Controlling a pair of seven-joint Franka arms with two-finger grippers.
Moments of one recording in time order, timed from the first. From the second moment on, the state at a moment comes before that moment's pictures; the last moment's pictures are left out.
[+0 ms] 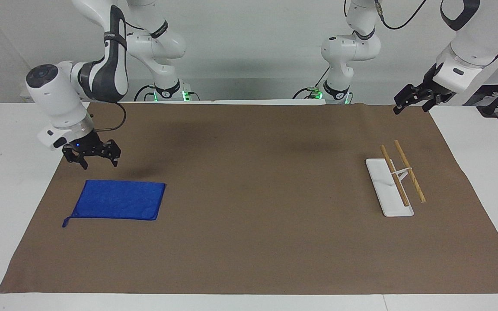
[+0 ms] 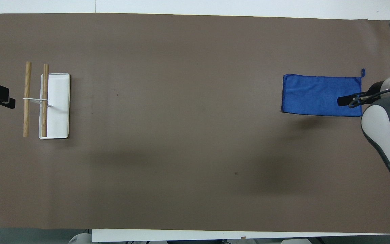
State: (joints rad) left arm -0.04 -0.04 -0.03 -1.58 -0.06 1.41 -0.11; right arm -0.05 0.07 -0.14 -2.10 0.01 2.27 -0.33
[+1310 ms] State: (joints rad) left arm -0.04 -0.04 -0.03 -1.58 -0.06 1.41 -0.11; right arm -0.09 0.27 -0.14 -2.15 0.14 2.56 -0.52
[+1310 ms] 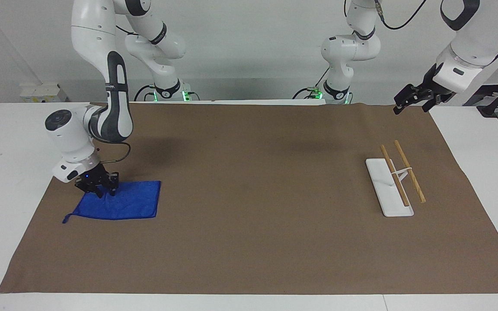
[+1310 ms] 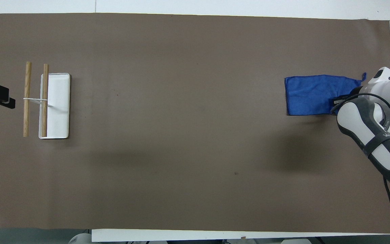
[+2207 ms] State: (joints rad) left arm -0.04 -0.04 -0.03 -1.58 -0.06 1.41 -0.11; right arm -0.04 0.11 0.09 -1.96 0.14 2.01 0.27
